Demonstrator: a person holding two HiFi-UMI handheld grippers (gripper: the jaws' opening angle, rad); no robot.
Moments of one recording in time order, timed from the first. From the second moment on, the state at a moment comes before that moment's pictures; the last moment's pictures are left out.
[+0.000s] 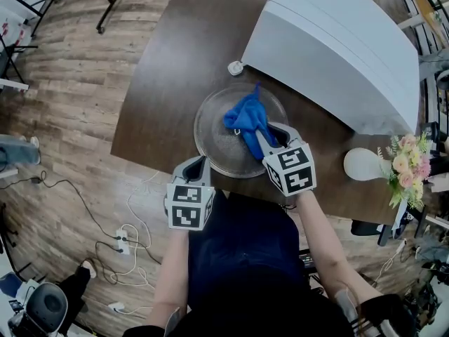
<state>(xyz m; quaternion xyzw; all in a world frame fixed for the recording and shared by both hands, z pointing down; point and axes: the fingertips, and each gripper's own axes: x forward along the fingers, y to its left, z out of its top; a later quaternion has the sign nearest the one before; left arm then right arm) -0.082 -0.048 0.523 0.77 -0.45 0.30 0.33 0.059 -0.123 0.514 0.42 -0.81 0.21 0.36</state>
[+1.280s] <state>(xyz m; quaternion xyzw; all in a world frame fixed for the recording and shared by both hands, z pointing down) -0.083 -0.049 0.523 0.78 -0.45 0.29 0.34 0.111 -0.185 0.491 0.51 -0.77 0.18 0.33</state>
